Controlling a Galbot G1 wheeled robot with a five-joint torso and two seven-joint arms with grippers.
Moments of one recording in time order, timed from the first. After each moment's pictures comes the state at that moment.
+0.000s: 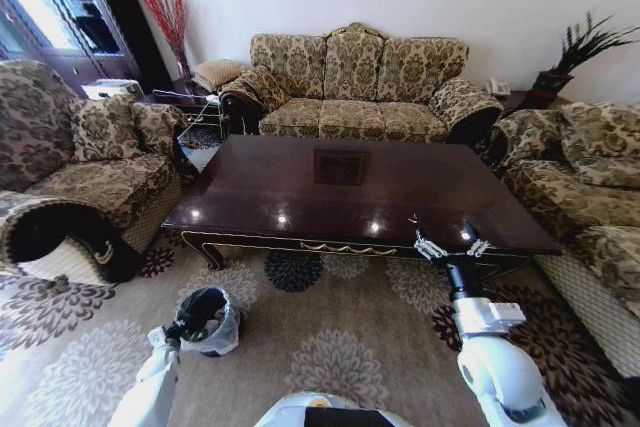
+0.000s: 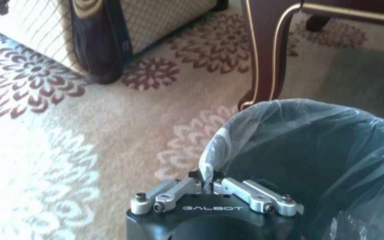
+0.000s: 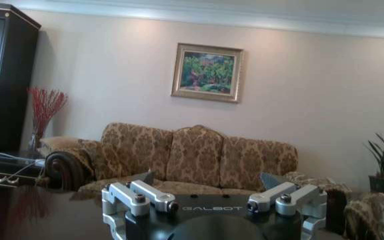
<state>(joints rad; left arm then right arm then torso) 1.11 -1.21 -0.79 -0.75 -0.44 -0.08 0.04 -1.57 1.20 0.61 2.29 0.22 0.02 0.17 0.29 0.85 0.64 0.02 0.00</state>
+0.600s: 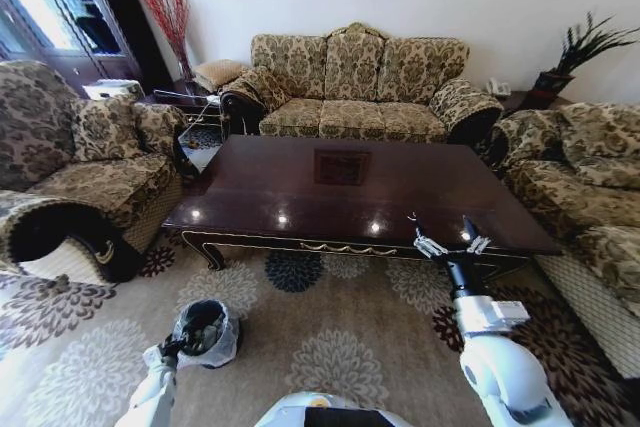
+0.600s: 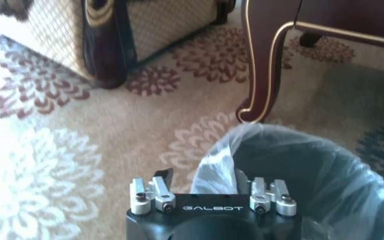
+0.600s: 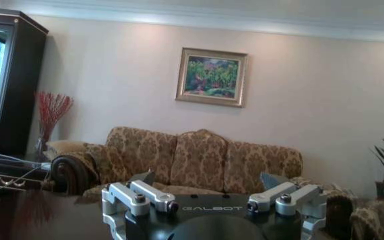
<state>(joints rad) 1.24 -1.23 -0.84 -0.90 -0.47 -0.10 0.05 -1.58 1.17 0.61 2.34 0.23 0.00 0.18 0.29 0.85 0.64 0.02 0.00</state>
